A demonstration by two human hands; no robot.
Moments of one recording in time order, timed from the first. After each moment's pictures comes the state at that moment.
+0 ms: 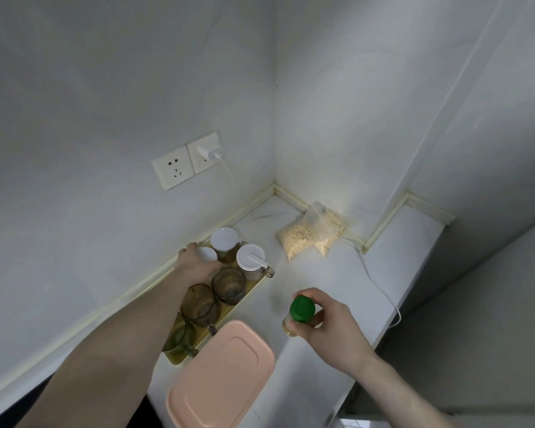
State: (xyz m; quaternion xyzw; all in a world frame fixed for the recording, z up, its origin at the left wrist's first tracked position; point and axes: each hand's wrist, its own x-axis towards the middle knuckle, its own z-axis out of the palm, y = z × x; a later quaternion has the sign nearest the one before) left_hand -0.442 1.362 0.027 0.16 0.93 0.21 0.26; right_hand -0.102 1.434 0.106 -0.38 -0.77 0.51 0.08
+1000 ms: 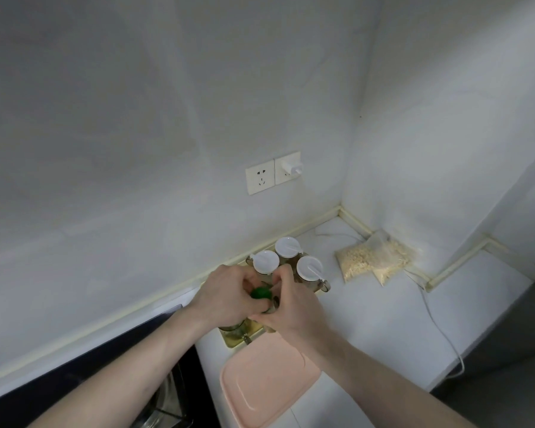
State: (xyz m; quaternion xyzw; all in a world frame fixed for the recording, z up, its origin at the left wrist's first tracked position) left_hand -0.329 1.224 0.192 0.33 0.90 0.22 0.18; right_hand -0.226 1.347 0.142 -0.18 -0.91 0.36 0.09
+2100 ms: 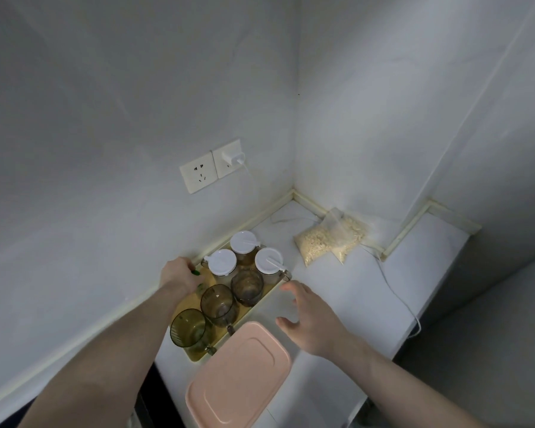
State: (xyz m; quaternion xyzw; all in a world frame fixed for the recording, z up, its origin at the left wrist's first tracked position) left_hand -0.465 1.290 0.041 0.17 0.96 0.13 0.18; right_hand -0.164 1.427 0.082 -0.25 -0.91 0.34 0.02
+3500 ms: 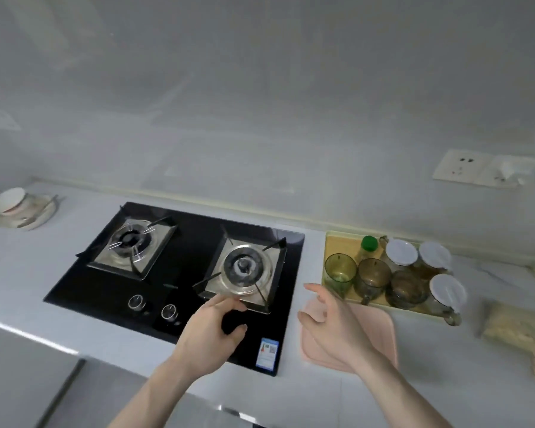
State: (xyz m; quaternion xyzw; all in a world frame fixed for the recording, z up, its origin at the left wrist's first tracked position) left_hand -0.137 1.008 0.090 -0.04 0.95 0.31 0.04; right_hand -0.199 1.275 0.092 0.05 -0.88 0.43 -0.18
